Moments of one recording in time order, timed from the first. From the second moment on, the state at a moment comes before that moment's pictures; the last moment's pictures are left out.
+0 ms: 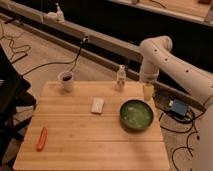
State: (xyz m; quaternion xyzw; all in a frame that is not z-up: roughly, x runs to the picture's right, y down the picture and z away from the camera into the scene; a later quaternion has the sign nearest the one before) arm 0.225 0.017 0.760 -0.36 0.01 0.02 0.93
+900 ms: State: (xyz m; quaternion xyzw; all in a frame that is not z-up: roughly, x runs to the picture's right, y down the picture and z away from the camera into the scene) arm 0.216 0.014 0.759 -0.35 -0.01 0.01 0.94
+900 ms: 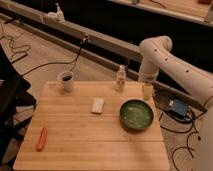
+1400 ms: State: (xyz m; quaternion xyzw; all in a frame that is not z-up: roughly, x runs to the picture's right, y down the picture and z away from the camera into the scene) arm 0.175 0.008 0.769 -0.33 -0.03 -0.04 0.94
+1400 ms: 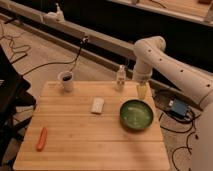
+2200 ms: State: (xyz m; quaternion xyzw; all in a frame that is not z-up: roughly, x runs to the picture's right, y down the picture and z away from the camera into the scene) arm -0.028 -0.009 0.767 -0.27 -0.19 -0.19 0.92
